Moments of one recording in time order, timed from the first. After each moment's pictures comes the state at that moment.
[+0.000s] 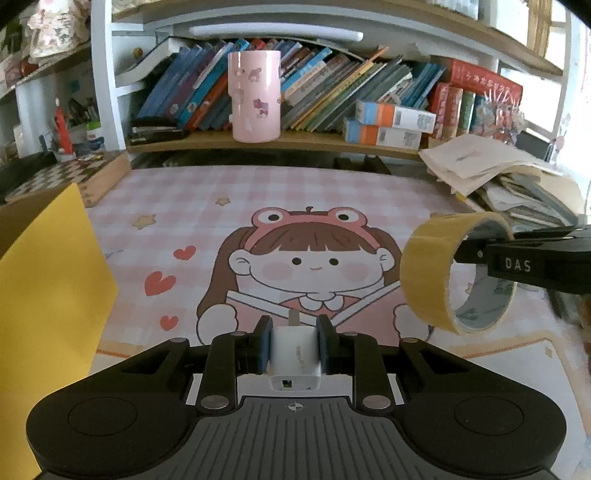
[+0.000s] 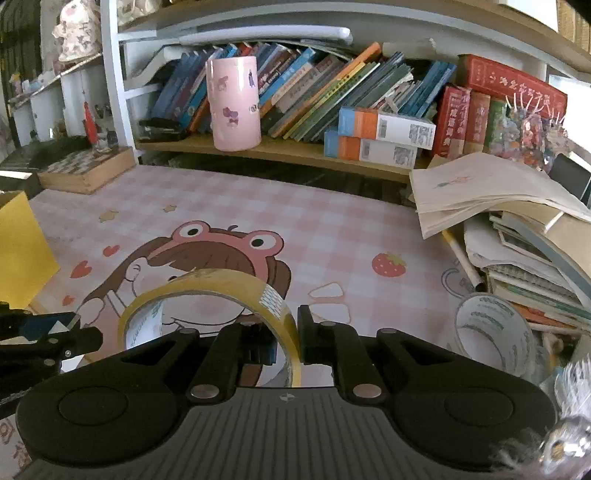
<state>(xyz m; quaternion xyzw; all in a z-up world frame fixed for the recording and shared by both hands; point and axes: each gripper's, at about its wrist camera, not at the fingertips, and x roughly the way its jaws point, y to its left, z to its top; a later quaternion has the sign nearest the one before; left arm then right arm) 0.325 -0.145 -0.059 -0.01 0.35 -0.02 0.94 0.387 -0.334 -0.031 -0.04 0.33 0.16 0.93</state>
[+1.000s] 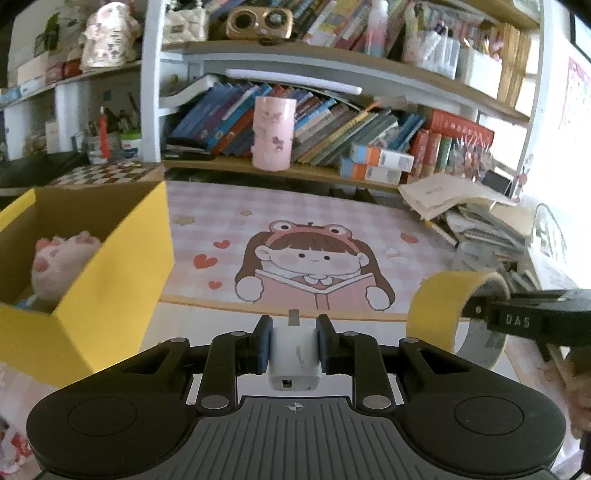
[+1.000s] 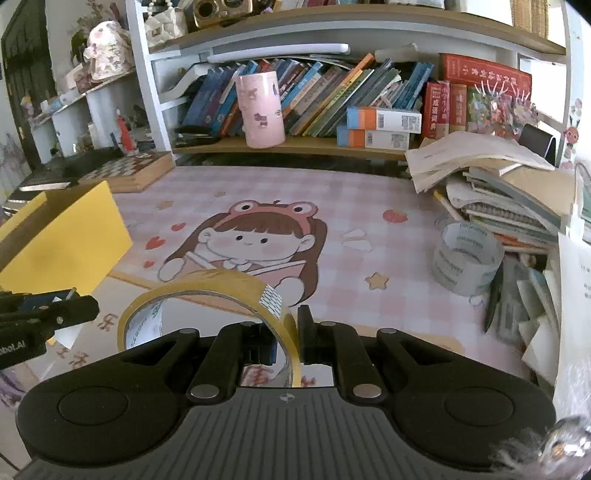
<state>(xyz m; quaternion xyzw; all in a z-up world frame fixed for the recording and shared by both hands) 0.206 -0.116 -0.015 -0.05 0.31 -0.02 0.95 0.262 -0.335 -0.007 0.01 0.34 0.17 0.93</state>
